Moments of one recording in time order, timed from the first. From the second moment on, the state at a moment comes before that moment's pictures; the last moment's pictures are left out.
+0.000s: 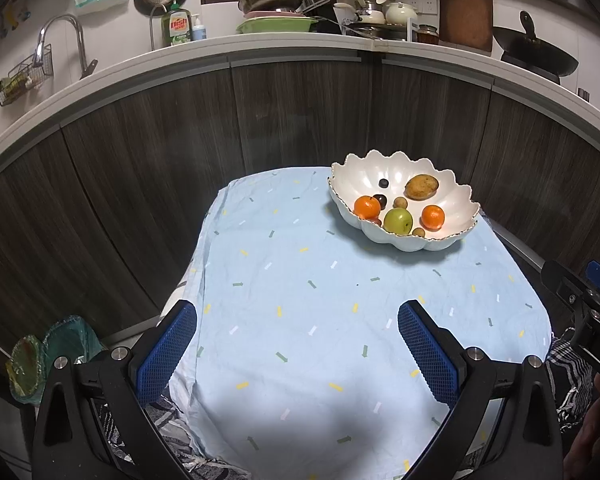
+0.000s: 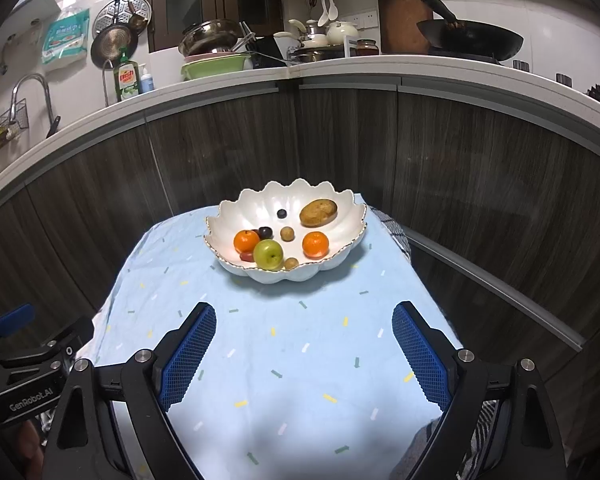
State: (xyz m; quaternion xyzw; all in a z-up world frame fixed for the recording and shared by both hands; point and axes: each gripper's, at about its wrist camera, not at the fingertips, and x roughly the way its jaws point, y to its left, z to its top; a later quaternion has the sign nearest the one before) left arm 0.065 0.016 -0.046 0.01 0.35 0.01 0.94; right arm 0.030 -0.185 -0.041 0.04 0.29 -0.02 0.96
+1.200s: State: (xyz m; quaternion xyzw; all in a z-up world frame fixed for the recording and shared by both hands) left arm 0.062 0.013 -0.043 0.02 0.35 0.01 0.94; right arm 0.030 -0.184 -0.036 0.05 0.29 -0.02 0.95
